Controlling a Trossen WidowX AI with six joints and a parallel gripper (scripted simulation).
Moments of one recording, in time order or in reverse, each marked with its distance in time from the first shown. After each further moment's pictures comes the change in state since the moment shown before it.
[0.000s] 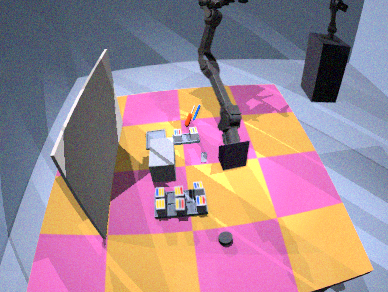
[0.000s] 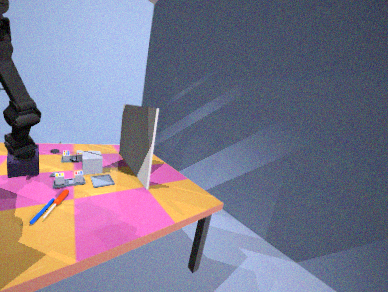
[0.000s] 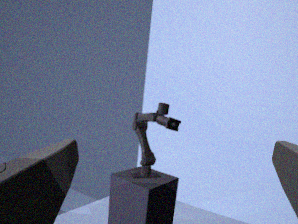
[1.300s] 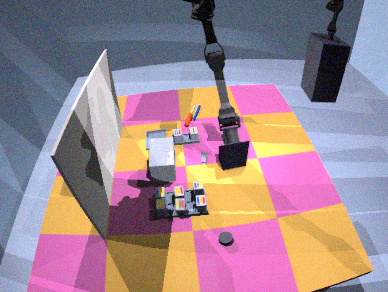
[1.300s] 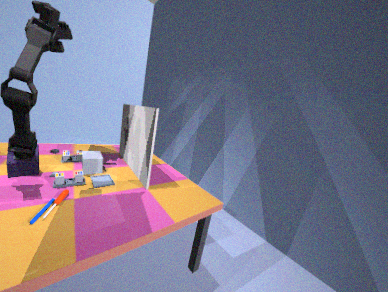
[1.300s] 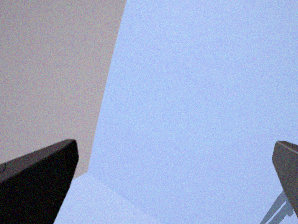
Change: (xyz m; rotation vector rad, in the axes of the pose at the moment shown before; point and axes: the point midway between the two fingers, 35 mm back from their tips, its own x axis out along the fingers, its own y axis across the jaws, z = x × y) arm -0.423 -0.305 0.174 0.130 -1.183 -1.484
